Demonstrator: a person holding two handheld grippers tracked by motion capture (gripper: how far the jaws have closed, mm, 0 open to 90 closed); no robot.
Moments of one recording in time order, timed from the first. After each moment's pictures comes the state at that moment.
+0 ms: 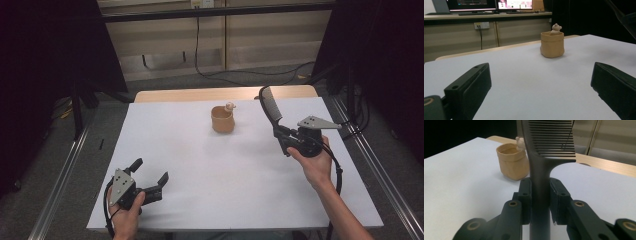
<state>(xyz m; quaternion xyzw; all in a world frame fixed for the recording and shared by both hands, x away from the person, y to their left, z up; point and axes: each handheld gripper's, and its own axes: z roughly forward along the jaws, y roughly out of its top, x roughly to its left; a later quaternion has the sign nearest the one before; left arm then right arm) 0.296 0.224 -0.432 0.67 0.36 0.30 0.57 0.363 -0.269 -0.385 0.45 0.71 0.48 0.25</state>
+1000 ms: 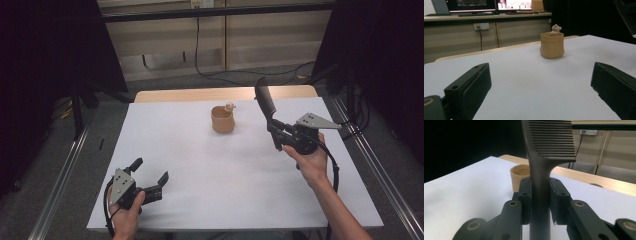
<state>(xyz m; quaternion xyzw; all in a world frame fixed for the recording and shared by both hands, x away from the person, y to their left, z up) 0.297 0.224 -0.431 0.67 0.35 0.31 0.57 0.364 -0.255 -0.374 0.41 0.68 0.55 0.25</state>
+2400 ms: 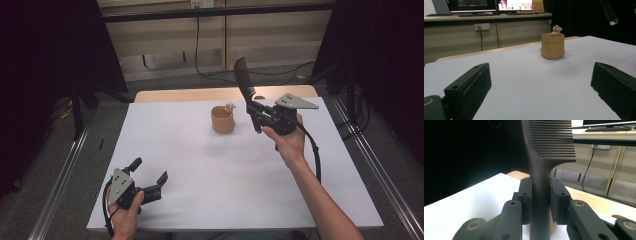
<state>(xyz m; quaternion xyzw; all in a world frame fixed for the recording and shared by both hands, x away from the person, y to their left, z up) 0.297 0.225 -0.432 0.67 0.36 0.30 0.58 0.409 -0.209 -0.346 0.38 0.67 0.59 0.25</state>
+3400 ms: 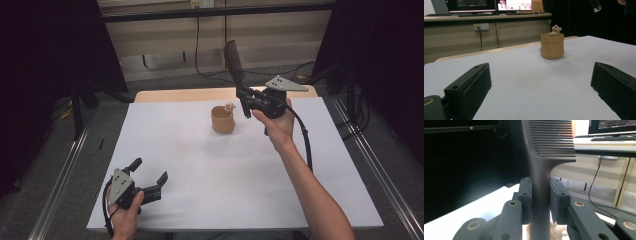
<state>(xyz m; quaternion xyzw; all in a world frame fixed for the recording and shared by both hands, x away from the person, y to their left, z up) 0.297 0.225 -0.432 0.67 0.35 0.30 0.58 0.444 -0.188 -0.322 0.36 0.66 0.61 0.25</state>
